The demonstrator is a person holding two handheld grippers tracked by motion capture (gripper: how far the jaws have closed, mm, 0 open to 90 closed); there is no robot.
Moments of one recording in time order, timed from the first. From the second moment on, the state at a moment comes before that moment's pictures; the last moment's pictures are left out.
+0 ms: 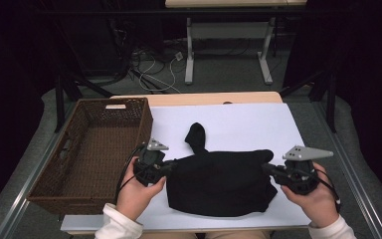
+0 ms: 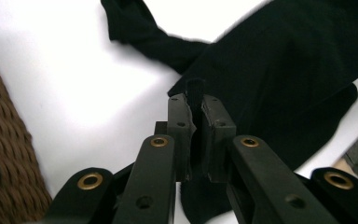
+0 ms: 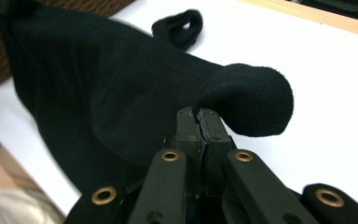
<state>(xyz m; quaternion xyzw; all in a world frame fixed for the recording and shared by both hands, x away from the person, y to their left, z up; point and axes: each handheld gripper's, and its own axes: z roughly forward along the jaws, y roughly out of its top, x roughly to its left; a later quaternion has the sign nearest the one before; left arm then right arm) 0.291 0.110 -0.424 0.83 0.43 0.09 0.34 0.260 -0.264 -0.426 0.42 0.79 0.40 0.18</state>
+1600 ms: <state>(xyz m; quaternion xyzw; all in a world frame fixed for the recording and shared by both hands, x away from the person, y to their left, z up) 0.322 0.069 -0.466 0.85 0.42 0.07 0.31 0.286 -0.259 -0.460 0.41 0.82 0.39 0.11</state>
